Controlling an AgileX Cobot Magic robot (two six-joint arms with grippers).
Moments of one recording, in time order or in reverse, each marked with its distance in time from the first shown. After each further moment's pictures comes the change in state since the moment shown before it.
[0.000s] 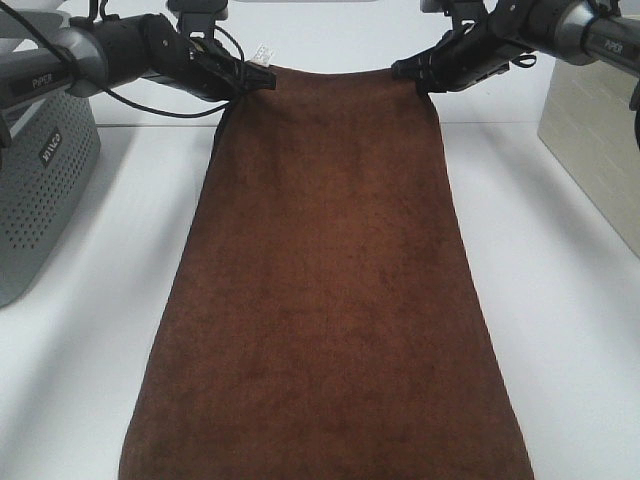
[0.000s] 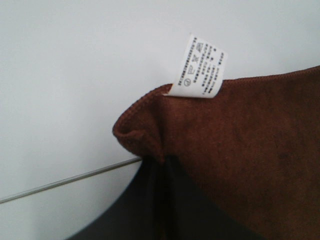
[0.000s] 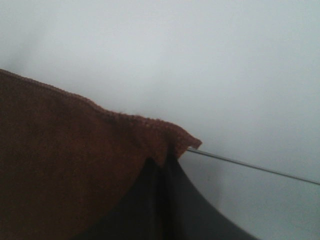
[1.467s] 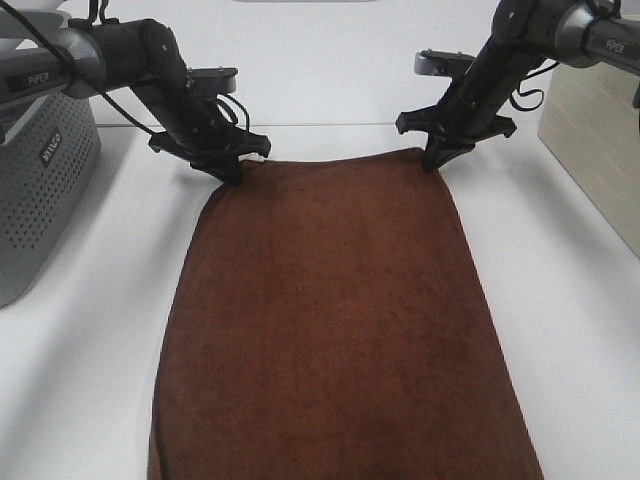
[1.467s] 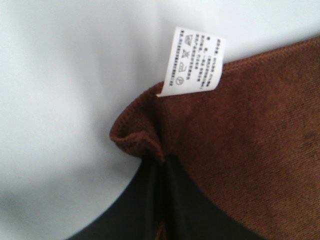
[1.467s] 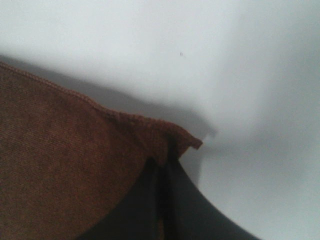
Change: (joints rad) left arm 0.000 -0.030 0.069 -0.004 0.545 -0.049; right arm 0.000 -0.018 0.048 -0.057 0.501 0.114
